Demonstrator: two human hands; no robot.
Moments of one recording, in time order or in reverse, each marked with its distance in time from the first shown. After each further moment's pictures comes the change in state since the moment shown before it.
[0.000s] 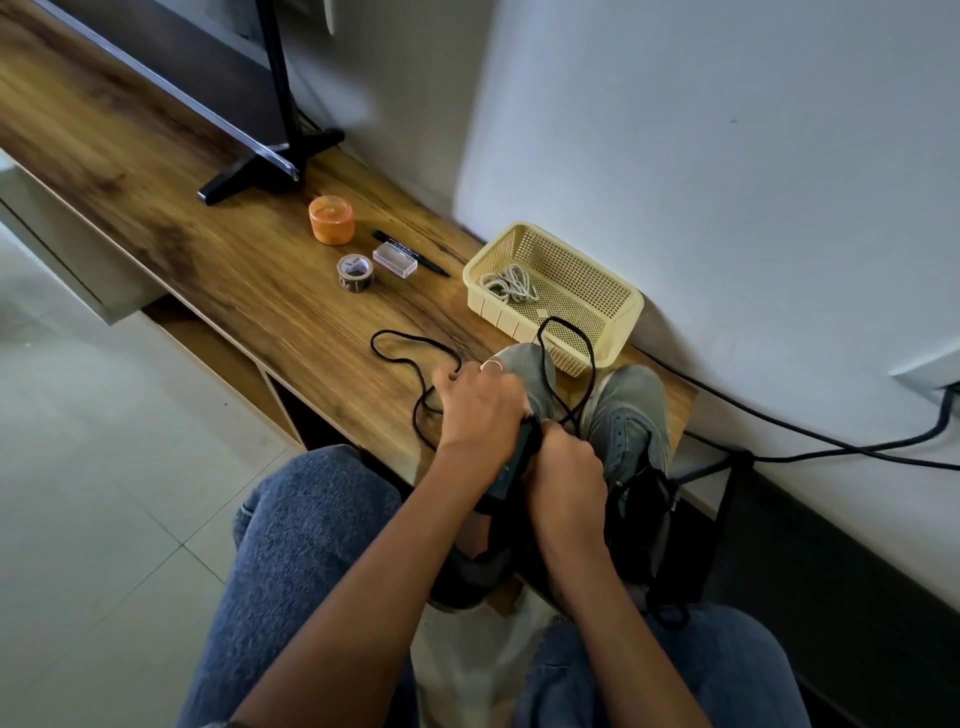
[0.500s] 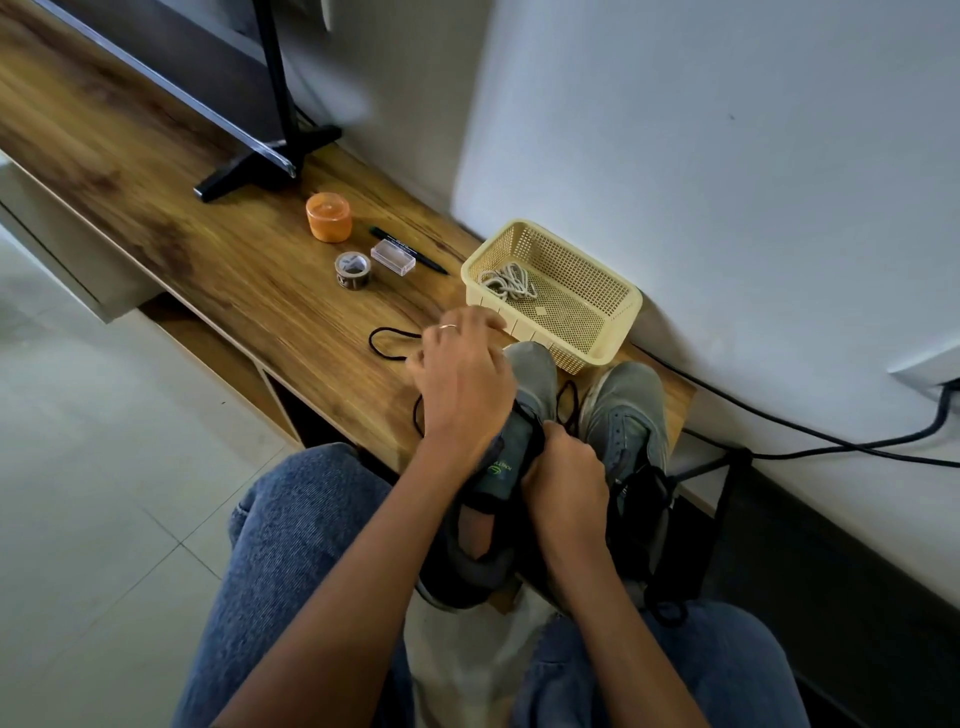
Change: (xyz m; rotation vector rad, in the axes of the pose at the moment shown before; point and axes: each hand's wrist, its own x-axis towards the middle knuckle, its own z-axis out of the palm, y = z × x) left_hand 0.005 -0.007 -0.020 -0.465 0.334 -0.159; right_hand 0.000 0.004 0.005 0.026 0.021 0.004
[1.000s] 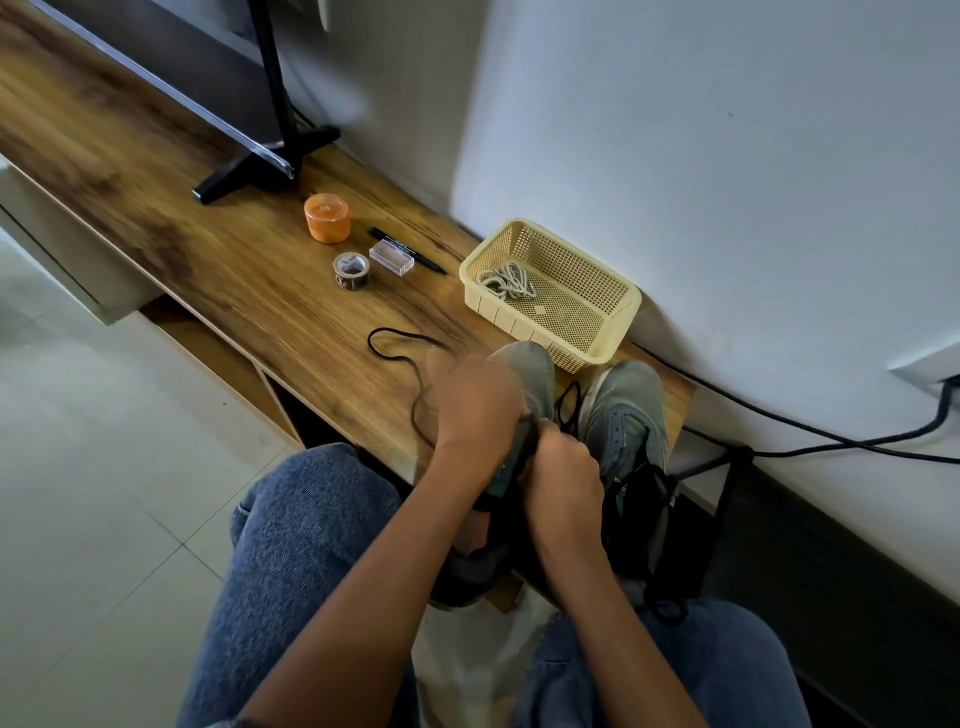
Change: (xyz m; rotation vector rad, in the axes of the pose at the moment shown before) left_hand -0.010 -0.004 0.022 0.546 -0.300 0.184; right_hand -0.003 -0.003 -0.003 -0.006 -0.023 -0.019
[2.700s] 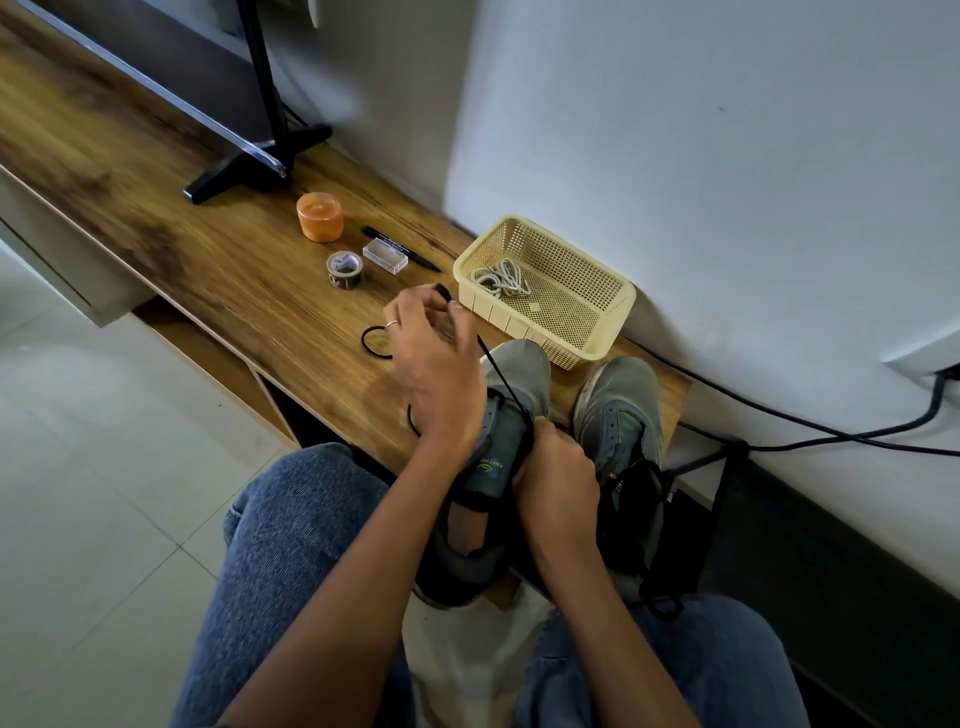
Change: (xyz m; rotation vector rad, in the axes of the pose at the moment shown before) left_hand 0.008 -0.005 -0.031 -0.986 0.732 -0.400; right_hand -0.001 0.003 0.008 0.011 0.035 0.006
